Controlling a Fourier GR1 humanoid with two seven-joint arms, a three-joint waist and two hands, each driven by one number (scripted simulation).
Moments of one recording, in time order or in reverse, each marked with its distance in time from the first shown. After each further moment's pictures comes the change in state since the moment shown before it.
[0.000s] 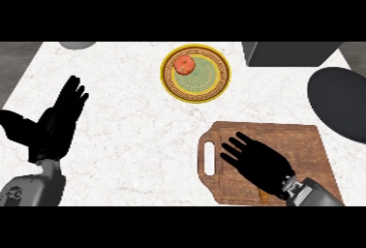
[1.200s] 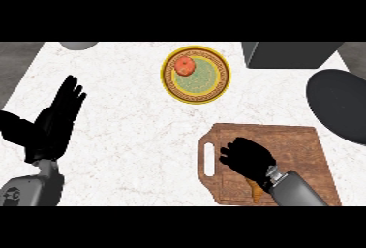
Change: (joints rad) left arm 0.000 -0.030 0.049 -0.007 -0.038 -0.050 0.008; right arm 0.003 0.166 -0.085 0.287 0.137 -0.260 -0.206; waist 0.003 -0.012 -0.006
